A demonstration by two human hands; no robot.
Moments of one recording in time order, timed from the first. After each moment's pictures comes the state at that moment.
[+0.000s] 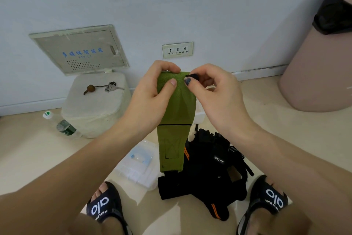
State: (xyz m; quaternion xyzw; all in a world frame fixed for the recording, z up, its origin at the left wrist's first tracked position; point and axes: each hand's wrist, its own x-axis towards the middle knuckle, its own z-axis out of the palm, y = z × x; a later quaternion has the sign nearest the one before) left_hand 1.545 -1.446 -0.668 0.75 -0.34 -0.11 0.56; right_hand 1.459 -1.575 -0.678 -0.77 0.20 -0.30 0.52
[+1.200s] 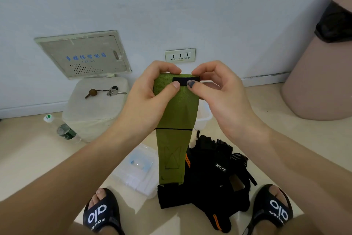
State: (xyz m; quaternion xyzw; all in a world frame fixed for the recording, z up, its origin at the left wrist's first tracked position) left_hand 1.550 -1.439 -0.664 0.71 -0.32 -0.13 0.61; right_hand 1.458 -1.578 -0.667 -0.68 0.18 -0.25 0.66
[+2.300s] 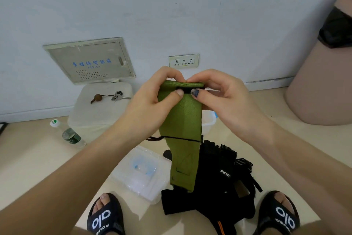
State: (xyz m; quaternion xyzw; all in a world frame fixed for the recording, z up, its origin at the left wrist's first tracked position) left_hand 1.565 -1.432 -0.659 0.74 -0.39 -0.14 0.53; right_hand 1.460 -1.591 -0.665 -0.73 0.09 -0.19 0.66
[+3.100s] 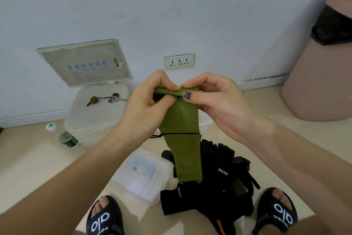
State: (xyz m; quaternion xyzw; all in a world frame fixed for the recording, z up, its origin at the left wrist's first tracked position) left_hand 1.558 -1.439 -0.662 0.71 -0.37 -0.15 0.59; right_hand 1.460 -1.587 -0.658 -0.61 0.14 -0.14 0.76
